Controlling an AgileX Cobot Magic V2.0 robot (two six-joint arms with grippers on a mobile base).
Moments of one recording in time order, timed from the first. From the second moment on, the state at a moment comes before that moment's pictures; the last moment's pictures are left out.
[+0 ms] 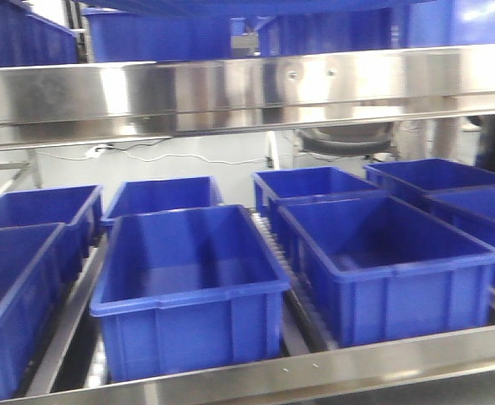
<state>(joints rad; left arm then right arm) -0.52 1.74 -2.22 0.37 1.31 -0.41 0.25 1.57 -2.01 0.10 1.18 0.03</state>
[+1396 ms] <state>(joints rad) -0.52 1.75 -2.22 0.34 1.31 -0.40 0.24 1.56 -2.01 0.07 1.22 0.03</state>
